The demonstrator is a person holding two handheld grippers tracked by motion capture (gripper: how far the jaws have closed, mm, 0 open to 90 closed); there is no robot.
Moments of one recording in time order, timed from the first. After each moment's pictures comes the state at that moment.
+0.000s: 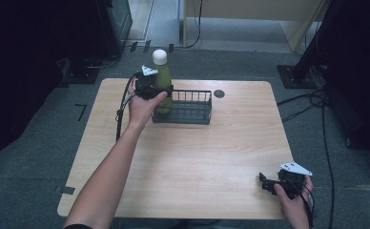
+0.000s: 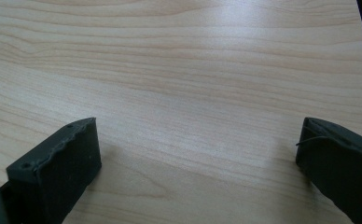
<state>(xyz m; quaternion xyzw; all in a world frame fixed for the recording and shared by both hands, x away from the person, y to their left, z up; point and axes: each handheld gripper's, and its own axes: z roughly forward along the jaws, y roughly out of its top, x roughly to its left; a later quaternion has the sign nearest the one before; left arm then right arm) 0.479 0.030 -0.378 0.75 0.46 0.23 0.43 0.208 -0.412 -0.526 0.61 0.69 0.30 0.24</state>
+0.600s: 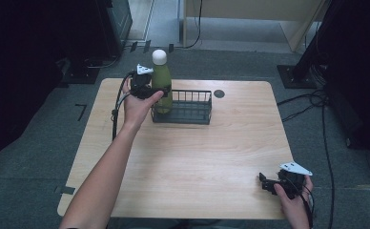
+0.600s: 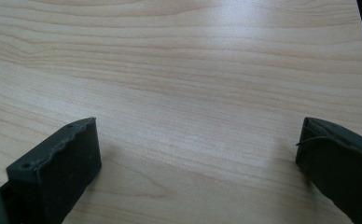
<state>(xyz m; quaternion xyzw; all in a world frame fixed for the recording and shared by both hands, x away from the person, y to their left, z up) 0.471 0.043 -0.367 0.75 0.46 0.21 0.43 0.208 -0.412 -0.526 0.61 0.69 0.30 0.24</state>
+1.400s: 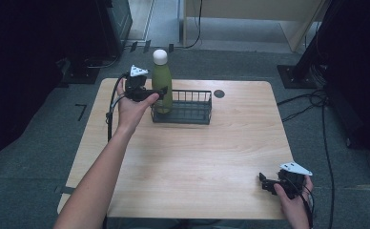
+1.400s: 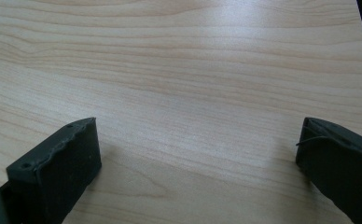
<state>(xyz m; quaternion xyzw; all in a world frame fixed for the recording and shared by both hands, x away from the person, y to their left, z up) 0.450 0.055 -0.354 0.74 0.45 0.21 0.45 0.208 -0.412 -0.526 0.61 0.69 0.30 0.24</state>
